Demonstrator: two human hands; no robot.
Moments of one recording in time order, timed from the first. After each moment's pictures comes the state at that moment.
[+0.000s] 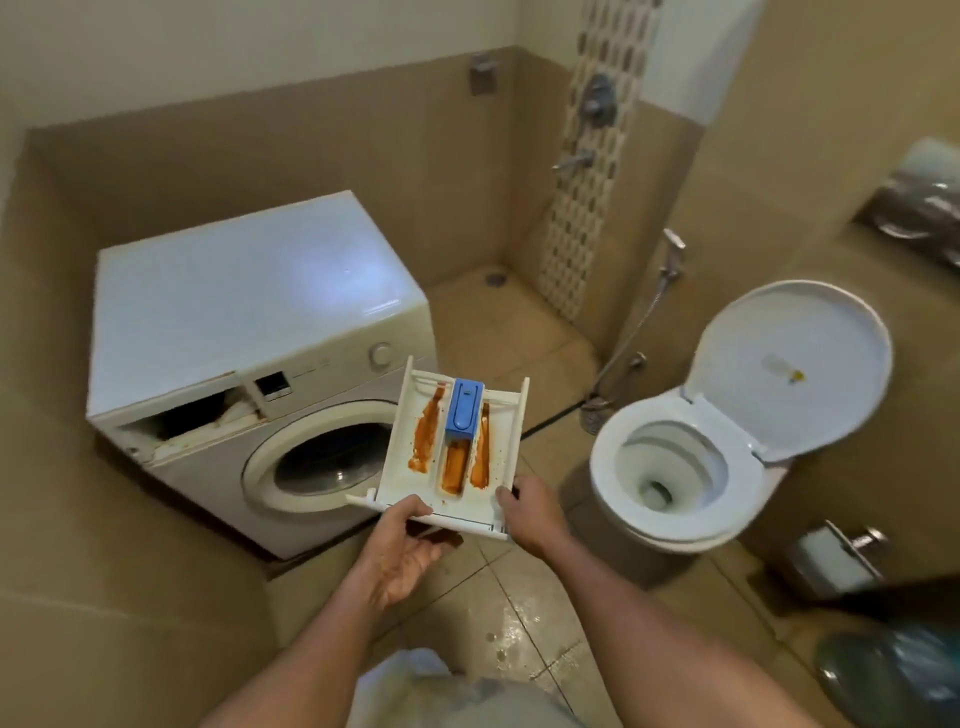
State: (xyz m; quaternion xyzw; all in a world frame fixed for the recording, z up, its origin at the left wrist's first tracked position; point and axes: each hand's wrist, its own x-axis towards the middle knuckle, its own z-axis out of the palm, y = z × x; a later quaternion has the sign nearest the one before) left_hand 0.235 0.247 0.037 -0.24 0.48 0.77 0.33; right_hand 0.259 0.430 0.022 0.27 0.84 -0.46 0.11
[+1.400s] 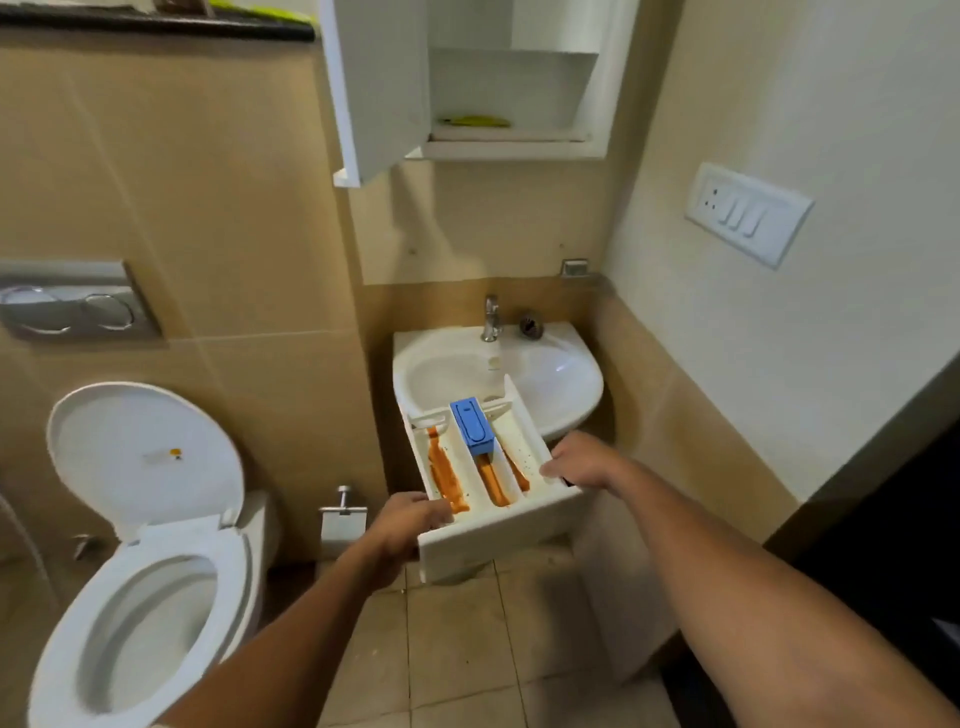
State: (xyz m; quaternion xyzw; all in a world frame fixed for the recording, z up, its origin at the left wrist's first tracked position) left_hand 0.657 0.794 0.114 0.36 0.62 0.29 0.63; right_hand 0.905 0.875 0.158 0.68 0.64 -0.36 -0.03
